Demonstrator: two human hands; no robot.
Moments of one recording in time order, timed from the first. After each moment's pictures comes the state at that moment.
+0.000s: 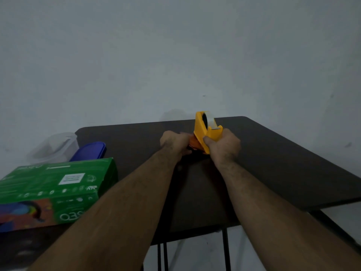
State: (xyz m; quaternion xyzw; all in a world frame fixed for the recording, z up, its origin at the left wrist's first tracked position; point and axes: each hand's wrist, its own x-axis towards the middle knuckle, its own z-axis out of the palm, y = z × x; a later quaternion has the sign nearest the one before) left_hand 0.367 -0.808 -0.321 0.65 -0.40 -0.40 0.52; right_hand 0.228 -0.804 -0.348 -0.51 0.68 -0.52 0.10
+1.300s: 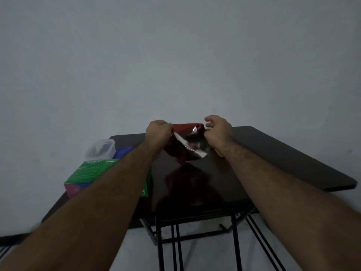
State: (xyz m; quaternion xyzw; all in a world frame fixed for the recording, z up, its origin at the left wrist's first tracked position) left_hand 0.476 -0.692 -0.245 0.58 -0.50 -0.29 0.57; right_hand 0.276 -0.726 -0.261 -0.64 0.54 -0.52 0.17
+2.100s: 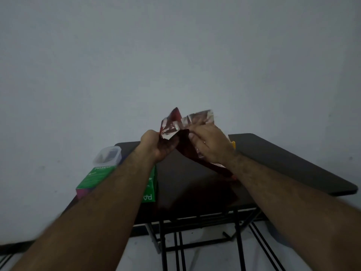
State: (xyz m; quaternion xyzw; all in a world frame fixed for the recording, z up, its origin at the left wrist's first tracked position) left_hand 0.493 -0.653 -0.222 0.41 -0.25 -0.58 0.66; right_hand 0.286 -0.693 -0.251 -0.84 0.29 -0.44 -0.10
